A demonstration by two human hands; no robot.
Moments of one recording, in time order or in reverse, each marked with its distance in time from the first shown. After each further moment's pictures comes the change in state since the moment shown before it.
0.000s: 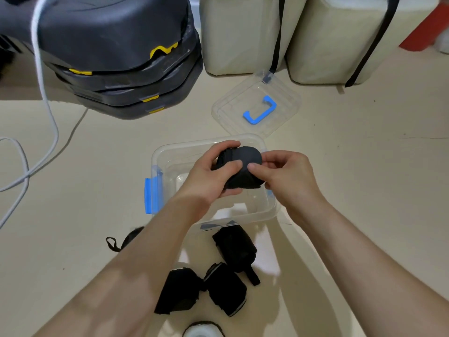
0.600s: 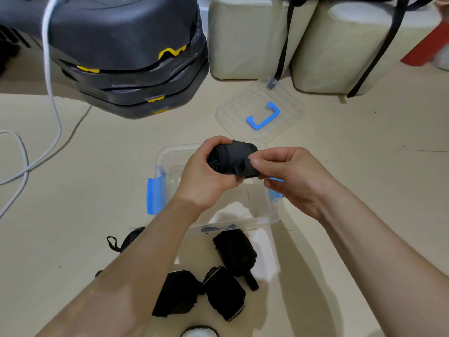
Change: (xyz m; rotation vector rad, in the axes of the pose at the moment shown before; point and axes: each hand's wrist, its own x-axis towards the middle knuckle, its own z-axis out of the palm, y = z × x) left_hand -0.005 0.005 -0.010 0.230 0.133 0.316; right_hand 0.001 -0.030 -0.009 0.134 -0.291 0.115
